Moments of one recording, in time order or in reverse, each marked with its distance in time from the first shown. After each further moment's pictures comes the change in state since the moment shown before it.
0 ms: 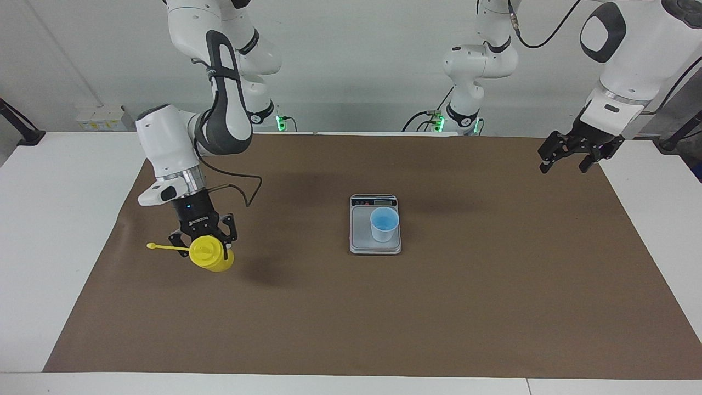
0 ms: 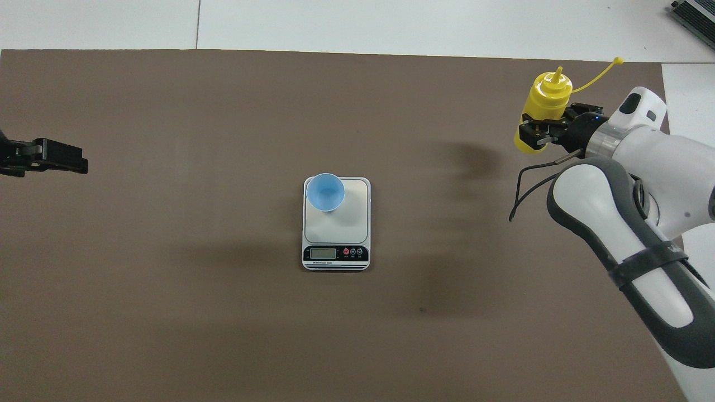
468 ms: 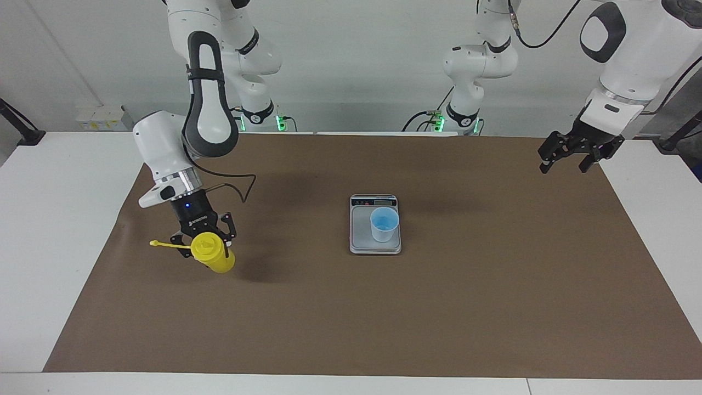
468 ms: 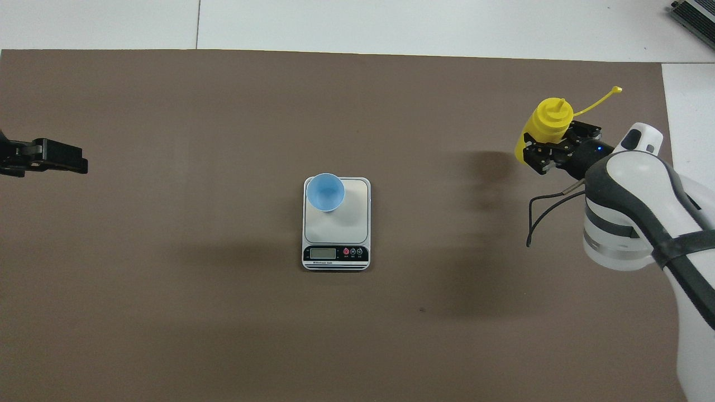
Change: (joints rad) left arm 0.000 0.000 0.000 0.000 0.000 0.000 0.000; right arm -0.030 -0.002 -0.001 -0.074 0.568 -0.007 -0.670
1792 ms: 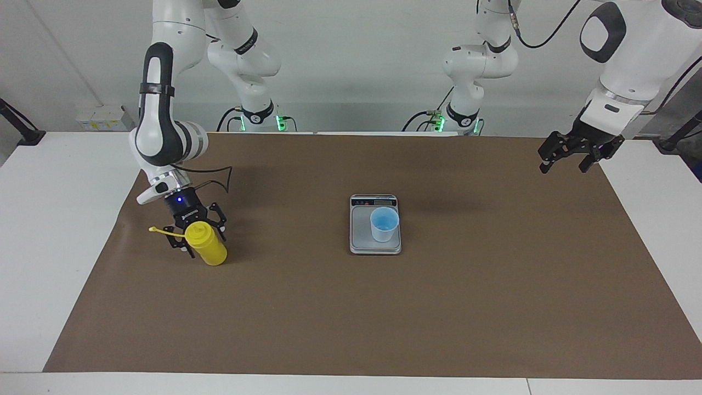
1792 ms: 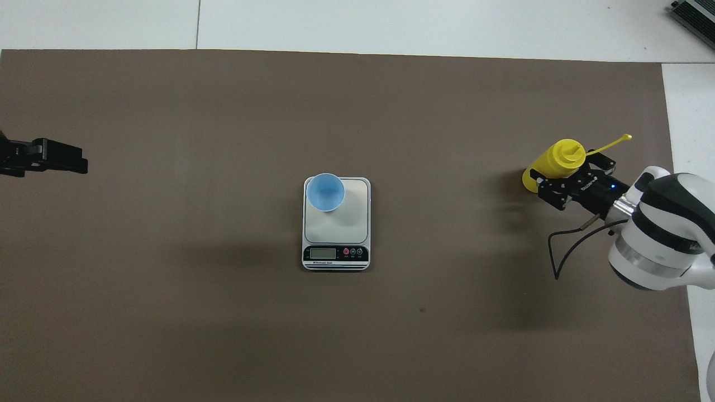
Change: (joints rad) left arm 0.000 0.000 0.000 0.000 0.000 0.000 0.000; right arm -0.135 -0.021 0.000 -0.120 0.320 -0.184 -0.454
